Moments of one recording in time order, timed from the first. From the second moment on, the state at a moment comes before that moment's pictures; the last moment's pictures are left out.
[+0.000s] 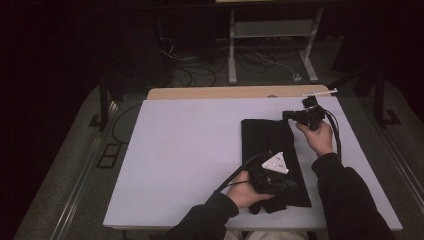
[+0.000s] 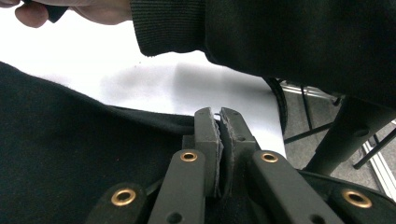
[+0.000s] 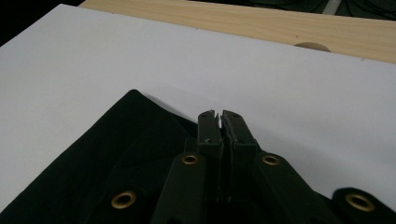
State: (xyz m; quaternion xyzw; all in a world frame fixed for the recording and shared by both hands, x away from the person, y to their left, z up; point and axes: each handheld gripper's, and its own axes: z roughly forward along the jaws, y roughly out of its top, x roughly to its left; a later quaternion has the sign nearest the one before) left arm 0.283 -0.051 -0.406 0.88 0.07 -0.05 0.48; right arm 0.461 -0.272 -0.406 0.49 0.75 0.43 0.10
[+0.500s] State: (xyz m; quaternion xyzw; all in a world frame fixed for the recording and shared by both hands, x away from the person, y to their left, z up) left arm 0.288 -0.063 -0.414 0.87 0.08 -0.06 0.48; right arm 0.464 -0.278 -0.418 0.50 0.75 0.42 0.10
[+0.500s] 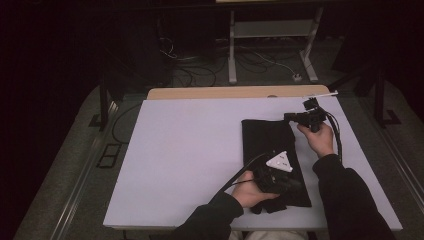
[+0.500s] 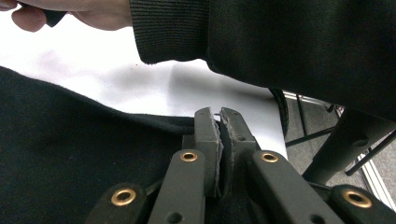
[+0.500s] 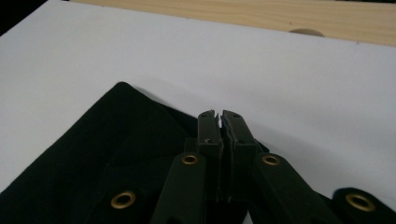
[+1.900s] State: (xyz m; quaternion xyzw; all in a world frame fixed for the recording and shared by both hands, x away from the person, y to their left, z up) left arm 0.295 -0.110 -0.419 0.91 0.06 -0.05 0.41; right arm 0.401 -0.336 -0.409 0.52 0.70 0.47 0.11
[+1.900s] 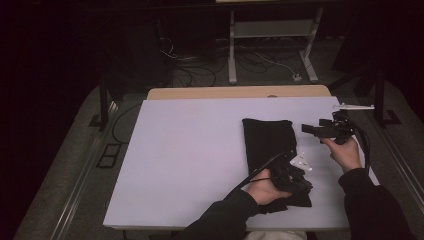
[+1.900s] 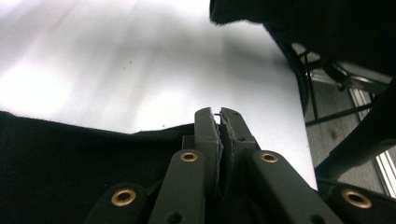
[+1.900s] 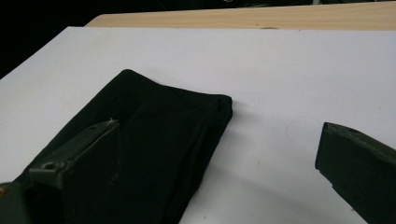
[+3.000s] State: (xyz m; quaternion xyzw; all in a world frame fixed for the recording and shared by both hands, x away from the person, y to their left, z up) left arm 0.316 -0.092 -0.404 0.90 0.11 -0.07 0.42; right arm 0.369 -0.352 -0.400 0.52 0.70 0.47 0.12
